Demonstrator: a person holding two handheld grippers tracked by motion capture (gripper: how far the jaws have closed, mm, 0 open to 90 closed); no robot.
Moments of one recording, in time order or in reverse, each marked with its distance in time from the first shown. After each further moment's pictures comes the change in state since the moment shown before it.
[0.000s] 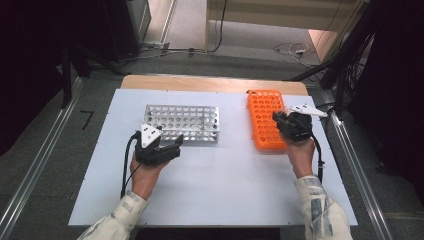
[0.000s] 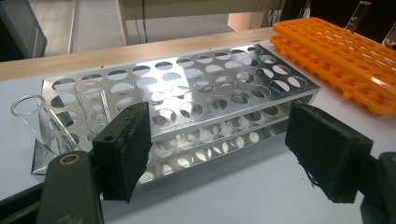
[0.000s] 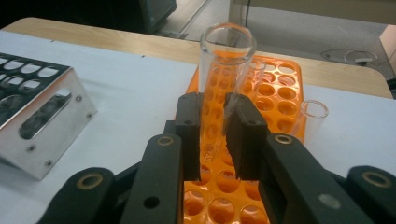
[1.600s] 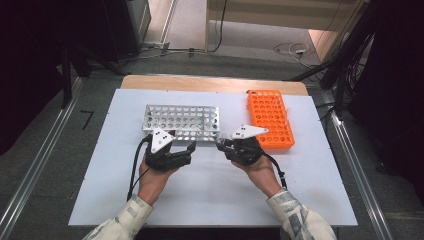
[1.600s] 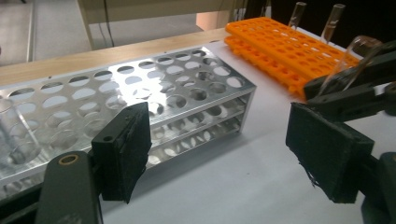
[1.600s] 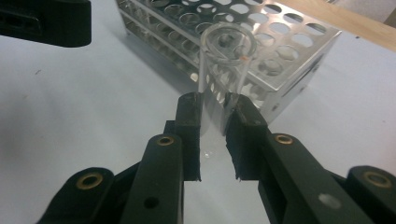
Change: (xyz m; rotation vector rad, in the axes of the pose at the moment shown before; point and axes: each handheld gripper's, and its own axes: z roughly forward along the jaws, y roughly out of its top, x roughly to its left) left arm -0.032 0.006 -0.006 -0.006 -0.138 0.047; right arm 0.140 -0.023 0.001 0.134 0.429 -0.295
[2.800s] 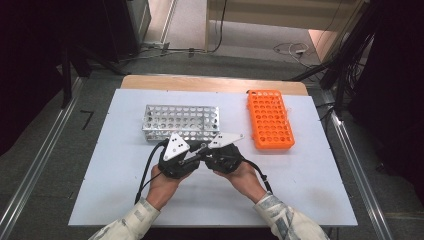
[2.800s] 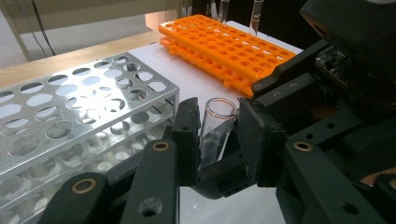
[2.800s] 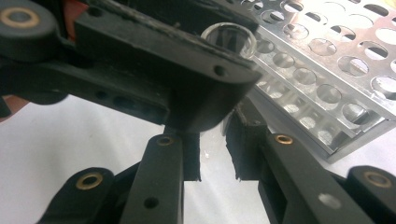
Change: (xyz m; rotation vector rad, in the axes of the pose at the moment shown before) left arm -0.029 0.000 0.005 0.009 -0.181 0.075; right arm 0.040 0.007 0.026 0.033 0.097 -0.067
